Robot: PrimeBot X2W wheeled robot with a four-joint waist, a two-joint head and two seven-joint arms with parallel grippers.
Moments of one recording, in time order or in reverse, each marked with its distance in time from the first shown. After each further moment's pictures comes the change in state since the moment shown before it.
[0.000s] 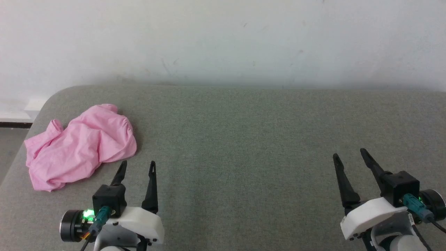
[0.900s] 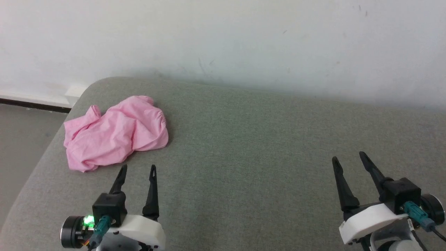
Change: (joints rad) left arm 0.032 0.000 -0.013 -0.012 -0.007 0.015 -0.056; right arm 0.020 0.000 0.009 0.005 0.018 0.000 -0.055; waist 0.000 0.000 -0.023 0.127
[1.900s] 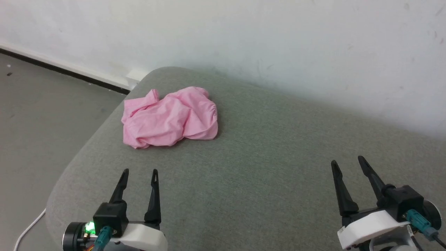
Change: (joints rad) left arm 0.036 0.000 -0.017 -0.012 -0.007 0.009 -0.062; right arm 0.020 0.000 0.010 0.018 0.040 0.000 -0.063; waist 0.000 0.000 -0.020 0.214
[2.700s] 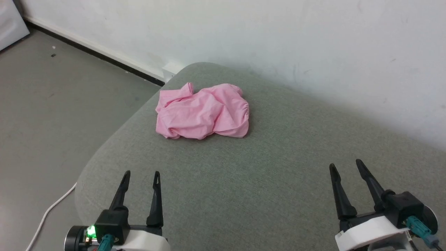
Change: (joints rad) left arm 0.024 0.000 -0.018 -0.013 0.000 0.009 -0.050; right arm 0.018 0.000 0.016 0.011 0.030 0.000 -0.048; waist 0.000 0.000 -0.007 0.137
